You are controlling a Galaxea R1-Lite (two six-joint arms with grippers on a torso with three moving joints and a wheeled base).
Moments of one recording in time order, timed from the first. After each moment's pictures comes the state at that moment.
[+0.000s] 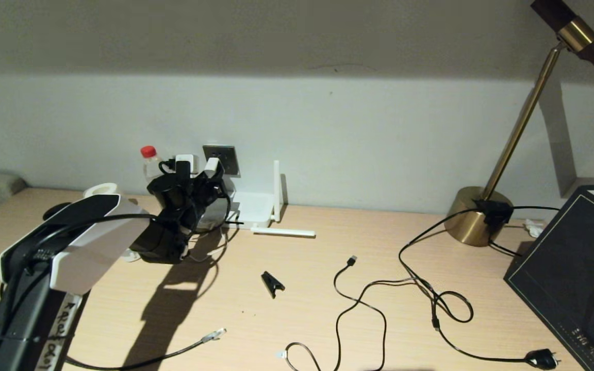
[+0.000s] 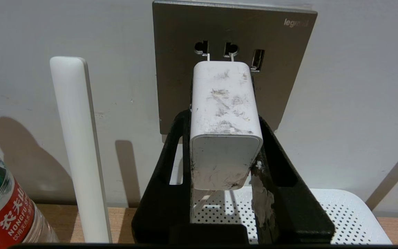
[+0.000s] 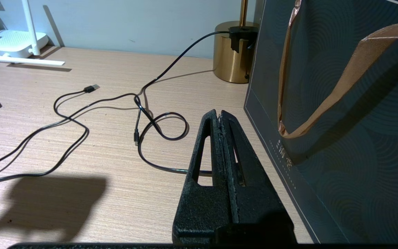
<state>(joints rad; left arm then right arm) -0.13 2.55 -1.56 -1.24 -0.01 0.00 0.00 0.00 0.00 -0.09 0.01 -0.01</state>
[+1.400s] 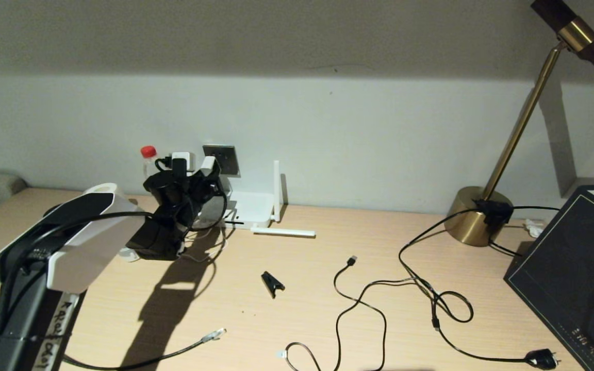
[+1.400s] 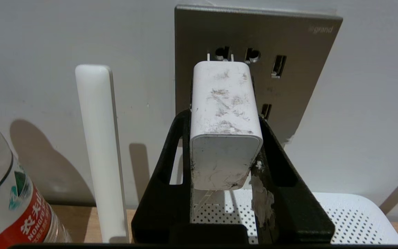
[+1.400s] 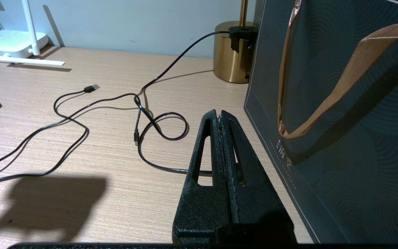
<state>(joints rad) -0.11 2.55 -1.59 -1.20 -0.01 0.00 0.00 0.00 0.00 -0.09 0.01 -0.01</state>
